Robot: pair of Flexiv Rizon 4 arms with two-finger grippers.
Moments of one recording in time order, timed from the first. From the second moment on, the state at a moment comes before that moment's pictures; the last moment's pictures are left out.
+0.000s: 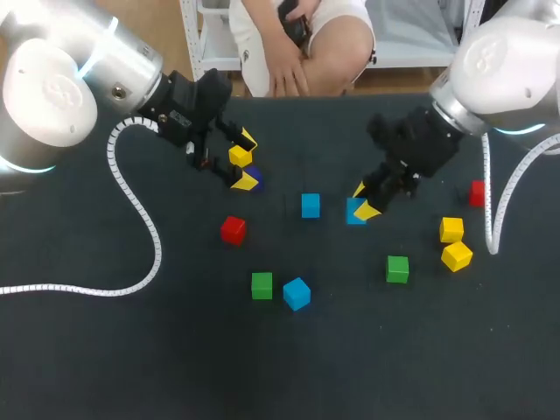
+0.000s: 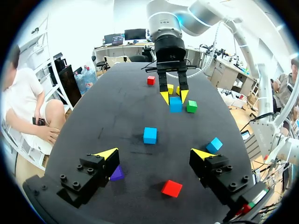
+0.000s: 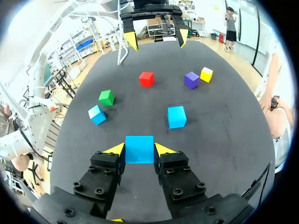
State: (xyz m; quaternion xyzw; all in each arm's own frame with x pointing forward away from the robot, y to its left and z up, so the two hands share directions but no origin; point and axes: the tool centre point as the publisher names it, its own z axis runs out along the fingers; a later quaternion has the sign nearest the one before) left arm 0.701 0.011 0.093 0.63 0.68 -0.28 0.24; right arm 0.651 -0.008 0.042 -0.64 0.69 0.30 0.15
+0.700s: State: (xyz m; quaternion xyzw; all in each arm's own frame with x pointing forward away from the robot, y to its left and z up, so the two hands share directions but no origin) left arm 0.701 0.011 0.093 0.63 0.68 -0.28 0.24; right arm 0.648 0.001 0.038 -0.65 0.69 0.30 0.14
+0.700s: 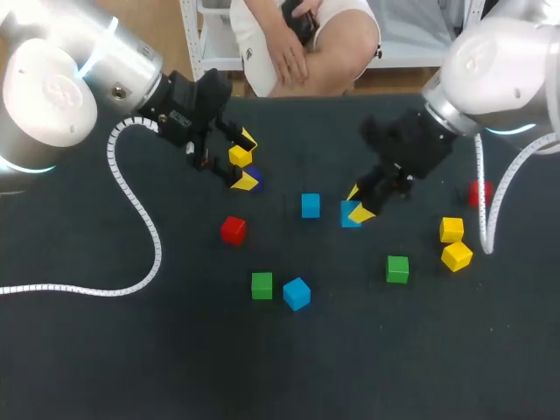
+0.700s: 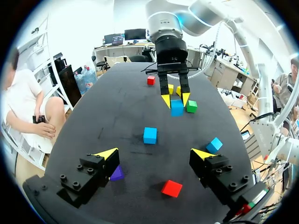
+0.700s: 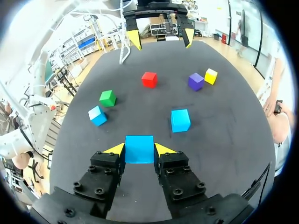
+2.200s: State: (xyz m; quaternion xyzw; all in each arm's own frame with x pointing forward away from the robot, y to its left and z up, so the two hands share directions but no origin) left arm 0.701 0.011 0.093 0.63 0.68 -0.28 0.24; right arm 0.680 0.004 0.010 -0.65 0.68 0.29 0.15
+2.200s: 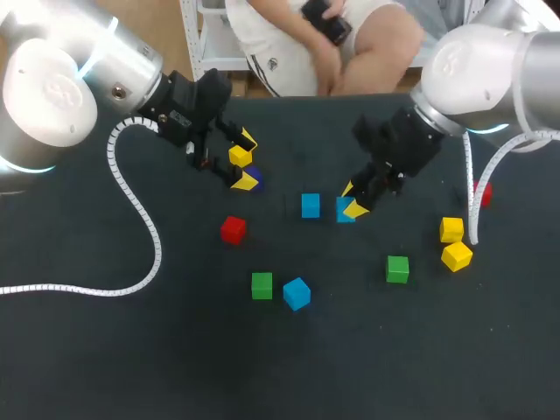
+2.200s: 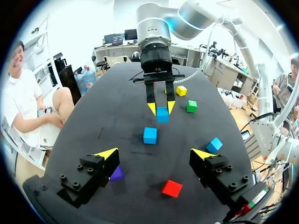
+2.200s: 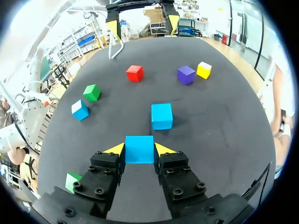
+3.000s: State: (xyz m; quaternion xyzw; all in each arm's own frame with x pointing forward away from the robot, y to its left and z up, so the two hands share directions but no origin) left arm 0.701 0.011 0.093 0.63 0.68 -0.28 0.24; right arm 0.700 0.015 0.002 -0.66 0.68 0.28 0.13
